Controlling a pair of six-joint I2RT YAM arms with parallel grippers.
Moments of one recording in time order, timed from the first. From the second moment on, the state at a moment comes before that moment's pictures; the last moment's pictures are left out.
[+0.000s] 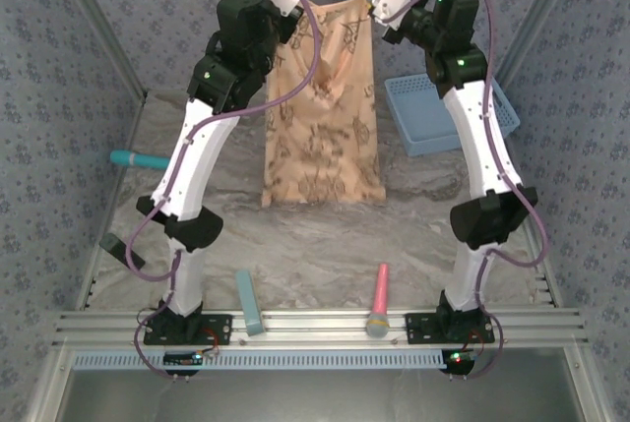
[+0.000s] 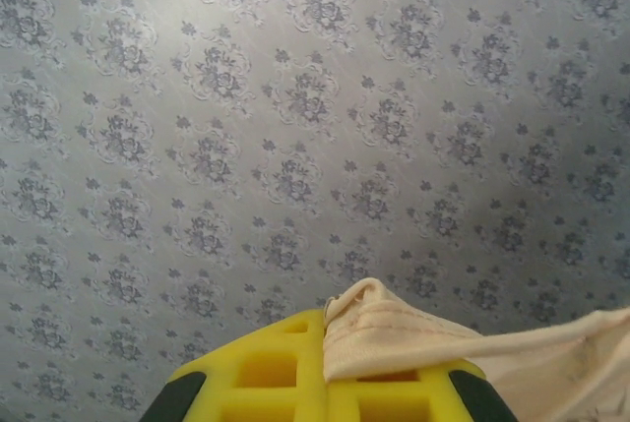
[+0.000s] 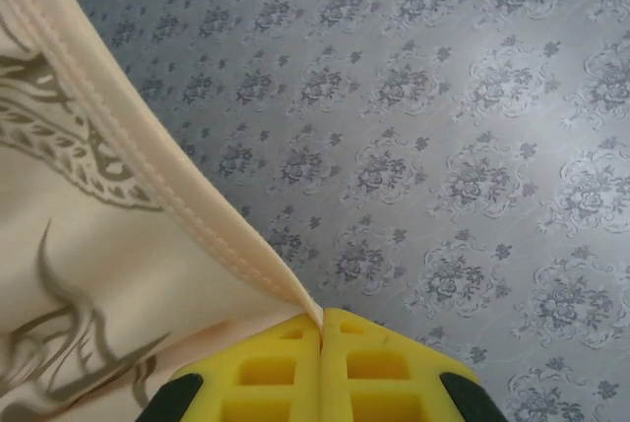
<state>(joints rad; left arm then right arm) -0.64 2.07 2.81 -0.66 -0.51 0.53 0.21 1.93 2.34 -0.35 -0.49 -0.88</state>
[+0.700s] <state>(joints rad) -0.68 1.20 1.26 -0.50 -0.40 0.12 0.56 1.15 1.02 -0.26 -0.29 -1.13</state>
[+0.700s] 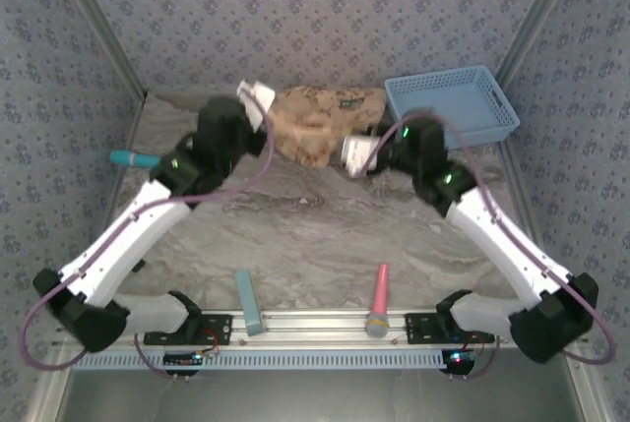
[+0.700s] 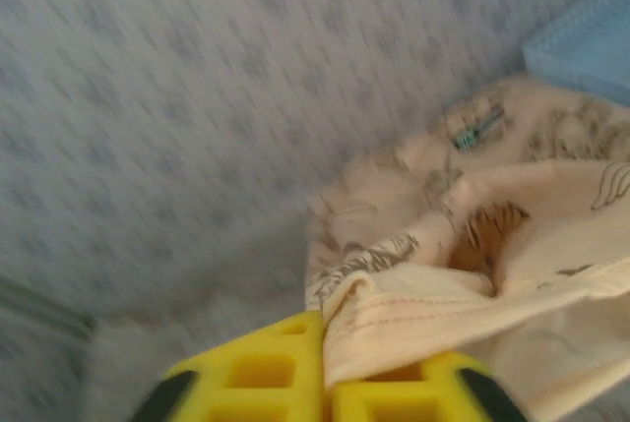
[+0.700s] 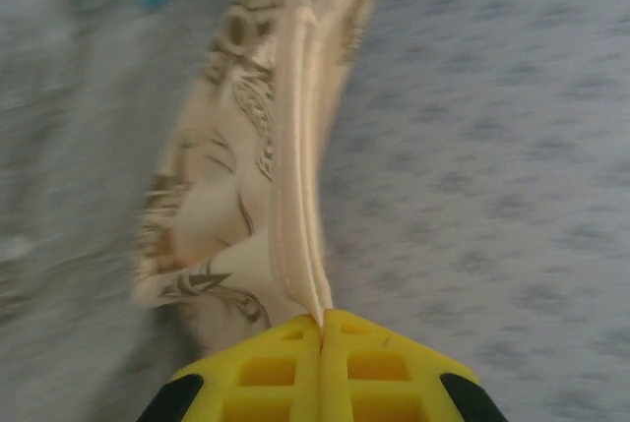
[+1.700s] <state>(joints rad) -0.56 1.46 1.02 -0.56 -0.10 -0.50 0.75 1.70 0.86 0.10 -0.14 -0.14</state>
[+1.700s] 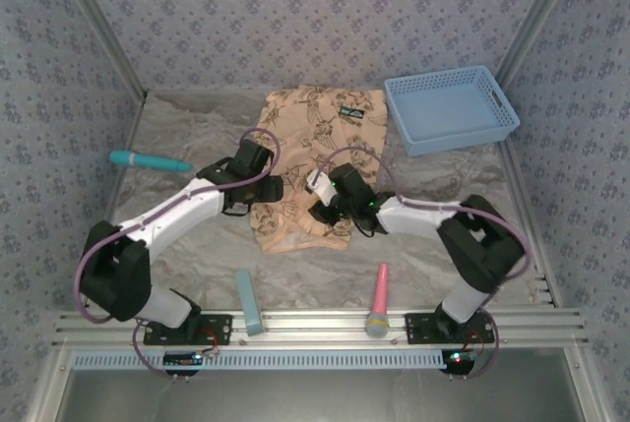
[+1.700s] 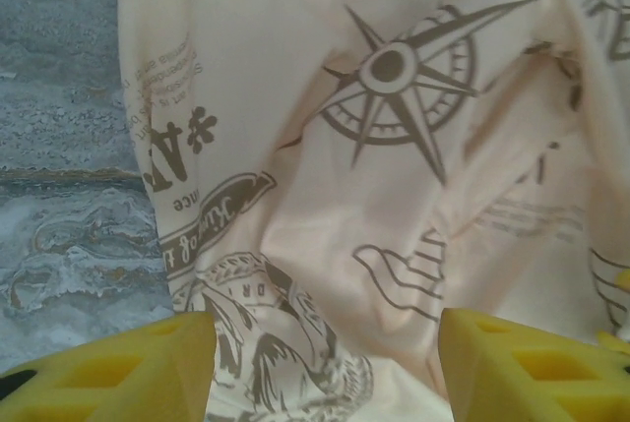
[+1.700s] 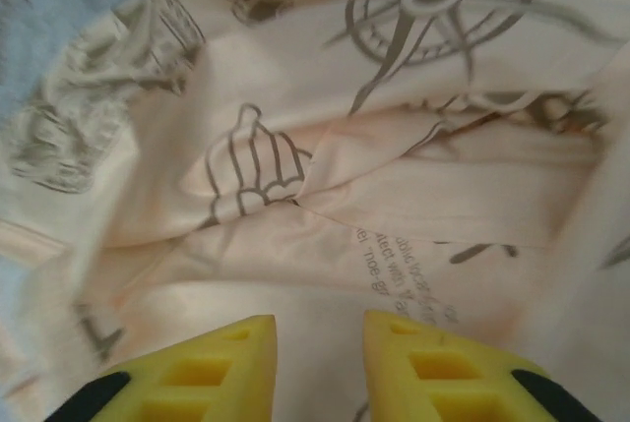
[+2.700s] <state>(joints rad) -0.65 1.77 1.05 -0.34 0.06 -0.38 0.73 1.67 0.73 0.24 -0.14 0.10</state>
